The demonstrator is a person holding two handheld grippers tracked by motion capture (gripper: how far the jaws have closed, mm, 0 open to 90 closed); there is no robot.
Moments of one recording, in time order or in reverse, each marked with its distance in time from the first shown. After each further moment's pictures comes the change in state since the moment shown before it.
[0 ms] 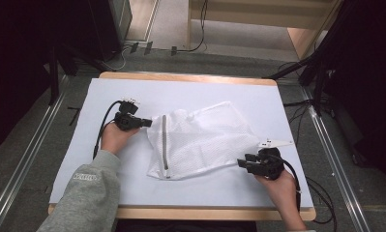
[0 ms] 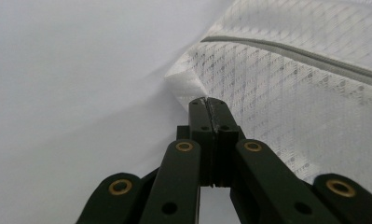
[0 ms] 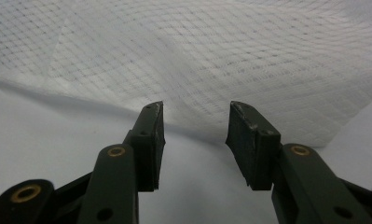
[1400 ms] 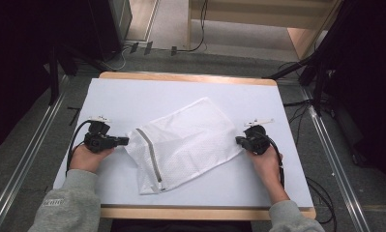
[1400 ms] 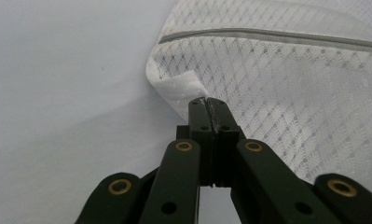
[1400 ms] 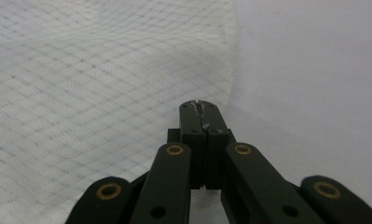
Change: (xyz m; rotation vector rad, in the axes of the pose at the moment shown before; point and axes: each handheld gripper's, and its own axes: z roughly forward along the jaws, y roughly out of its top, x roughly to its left) left arm -0.004 -0.073 -0.064 -0.008 0.007 -0.061; right arm -0.030 0.053 0.060 0.050 -0.147 0.011
